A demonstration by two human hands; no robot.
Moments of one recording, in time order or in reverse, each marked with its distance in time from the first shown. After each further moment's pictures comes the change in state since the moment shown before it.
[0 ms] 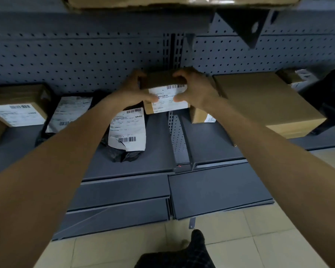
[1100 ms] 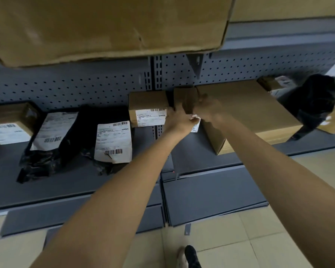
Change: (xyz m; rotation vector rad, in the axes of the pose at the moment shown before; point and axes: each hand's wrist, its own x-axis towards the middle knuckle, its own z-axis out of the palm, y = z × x) left_hand -0.006 0.085 0.160 0.128 -0.008 -0.127; right_hand -0.028 0.059 -0.029 0.174 0.037 0.563
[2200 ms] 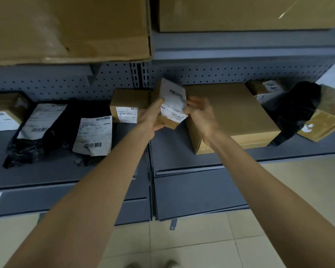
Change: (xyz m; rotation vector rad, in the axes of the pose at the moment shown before) left_hand -0.013 0.015 -0.020 -1.017 0.156 -0.481; right_hand -0.031 0.041 -0.024 0.767 -0.100 -0.079
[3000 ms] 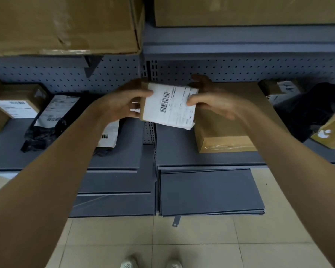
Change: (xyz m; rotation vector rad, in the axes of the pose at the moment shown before) left_hand -0.015 0.058 -0.073 0.345 -0.365 0.155; right_hand 0.030 -0.044 -0.038 -0.276 -0.543 -0.032
